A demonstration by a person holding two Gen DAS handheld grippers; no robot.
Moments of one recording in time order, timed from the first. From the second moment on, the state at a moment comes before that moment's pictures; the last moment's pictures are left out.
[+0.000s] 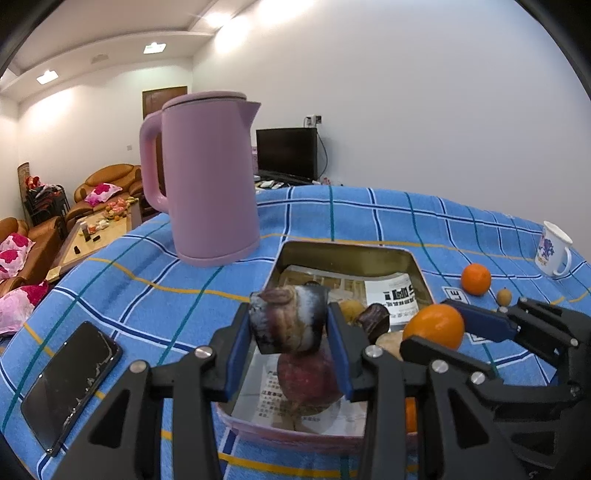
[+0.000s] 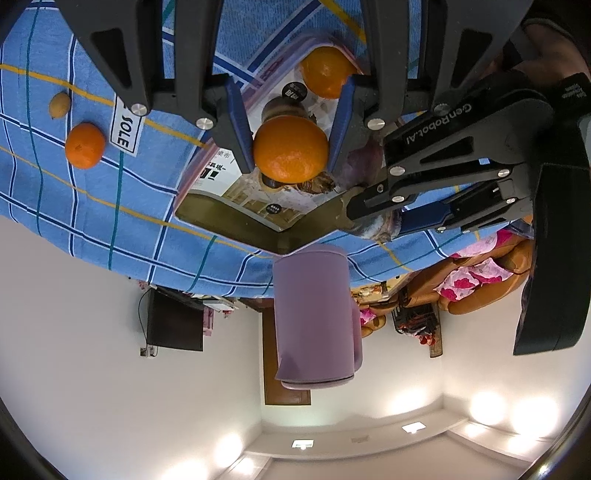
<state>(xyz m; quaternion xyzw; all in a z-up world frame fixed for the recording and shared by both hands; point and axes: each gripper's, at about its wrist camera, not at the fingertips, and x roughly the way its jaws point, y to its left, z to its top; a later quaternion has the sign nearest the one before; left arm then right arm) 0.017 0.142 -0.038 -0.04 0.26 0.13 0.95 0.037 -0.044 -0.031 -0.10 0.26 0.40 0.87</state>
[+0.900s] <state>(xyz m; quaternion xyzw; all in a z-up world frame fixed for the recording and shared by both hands) 0.008 0.132 -0.028 -0.06 0.25 0.11 0.96 0.043 -0.081 -0.021 -0.07 0.27 0.38 0.88</state>
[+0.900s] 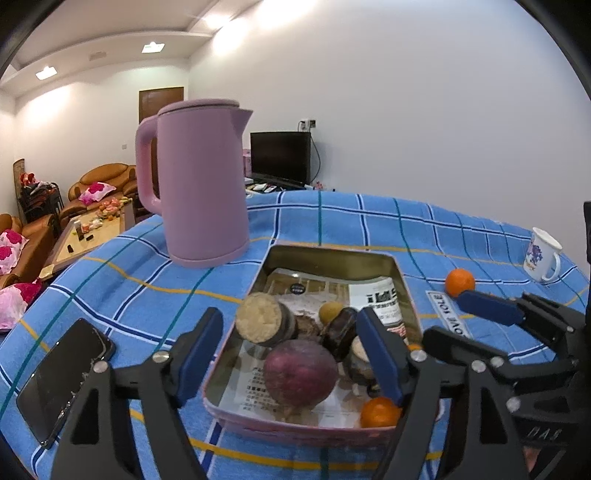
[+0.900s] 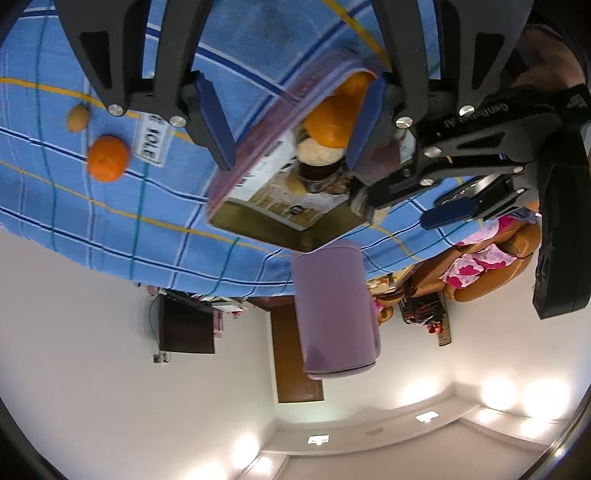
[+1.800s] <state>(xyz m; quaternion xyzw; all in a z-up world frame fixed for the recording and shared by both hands) 0.100 0.018 -0.001 0.00 0.29 0.03 0.96 0.151 -0.202 -0.041 -0.04 0.38 0.21 0.90</state>
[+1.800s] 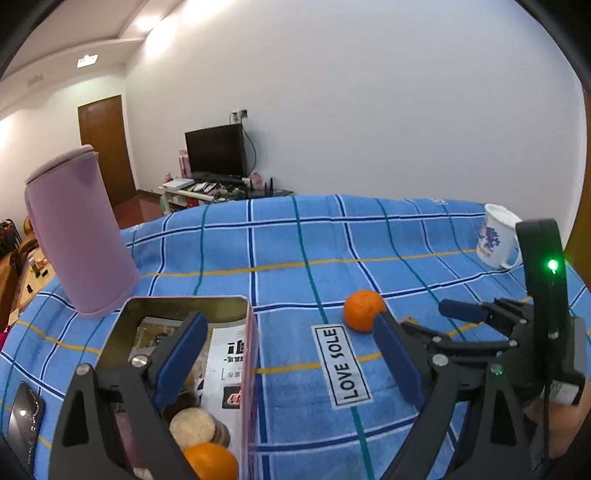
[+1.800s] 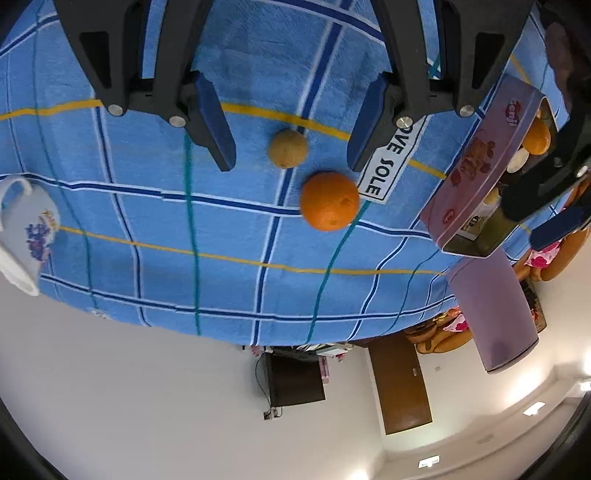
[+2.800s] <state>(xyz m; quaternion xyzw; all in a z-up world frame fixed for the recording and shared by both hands) 0.182 -0.042 -0.052 0.00 0.38 -0.03 0.92 0.171 -0.257 -0.047 0.00 0.38 0.12 0.92</state>
